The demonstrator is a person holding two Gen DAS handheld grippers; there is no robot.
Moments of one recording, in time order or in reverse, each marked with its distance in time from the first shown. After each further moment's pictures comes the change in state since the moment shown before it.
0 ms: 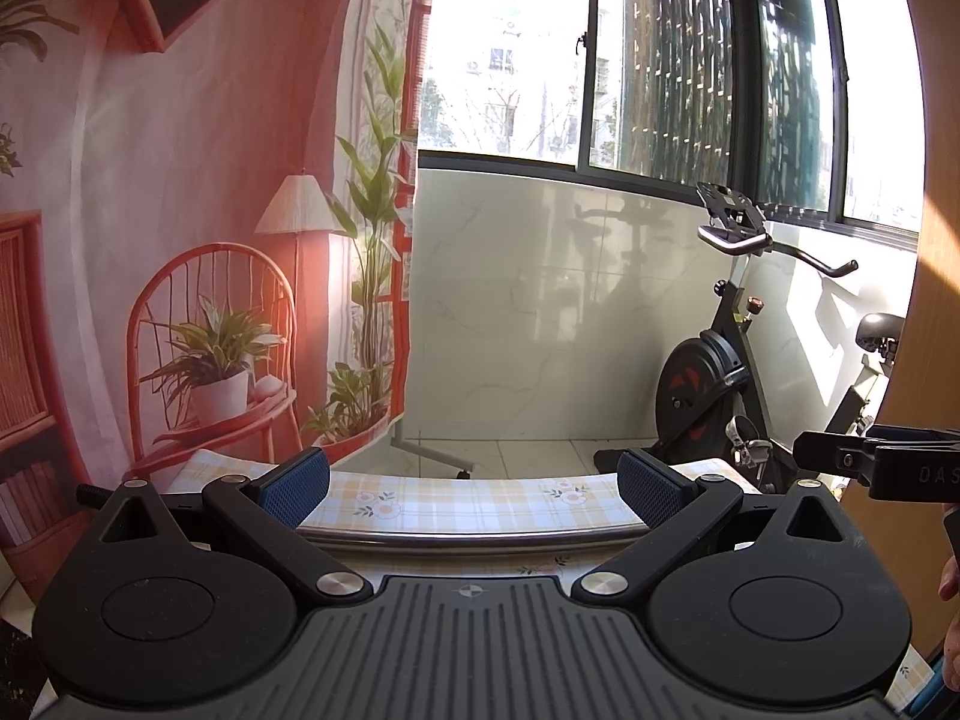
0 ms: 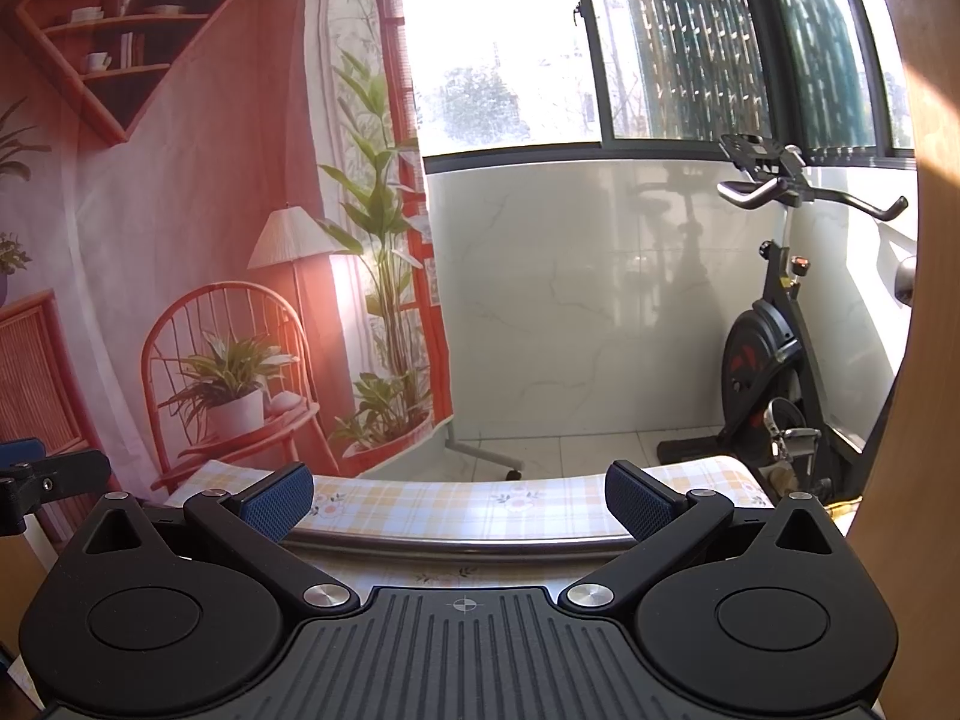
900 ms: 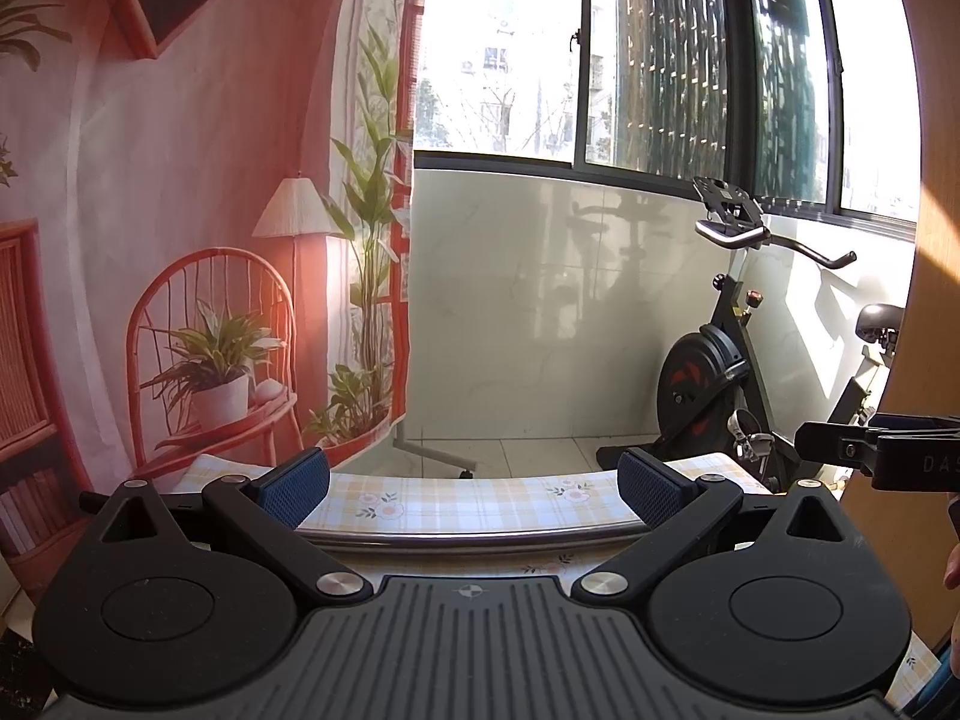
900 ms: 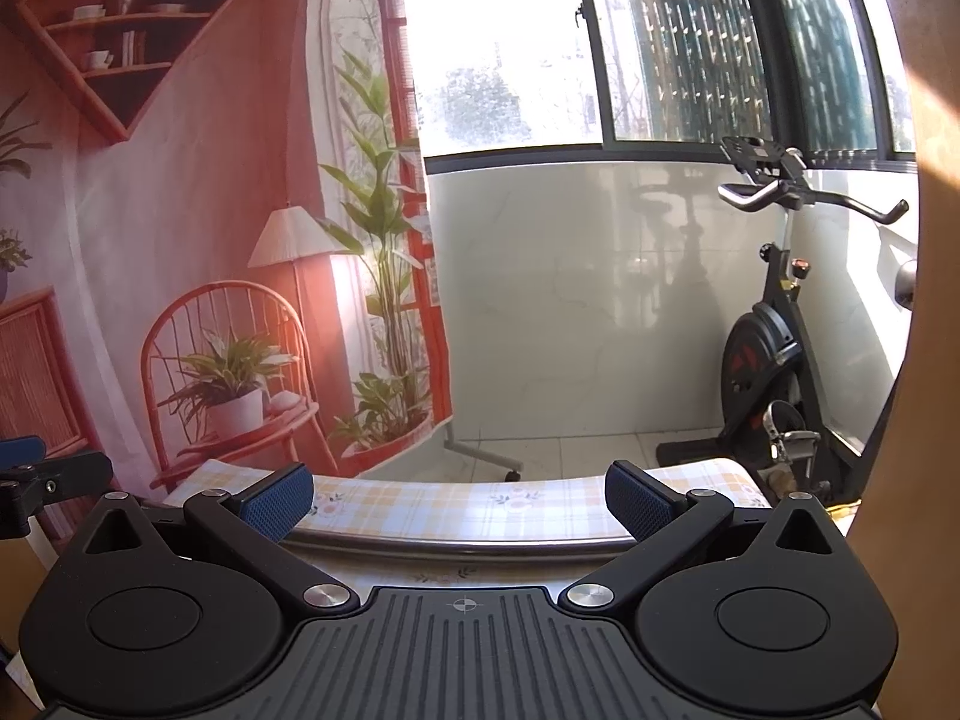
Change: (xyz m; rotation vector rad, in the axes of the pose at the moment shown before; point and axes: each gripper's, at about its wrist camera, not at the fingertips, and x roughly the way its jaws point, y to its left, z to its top) left arm 0.000 -0.003 0.000 0.021 0.003 0.003; right arm 0.000 -0.001 0.000 -0.004 -0.001 0.001
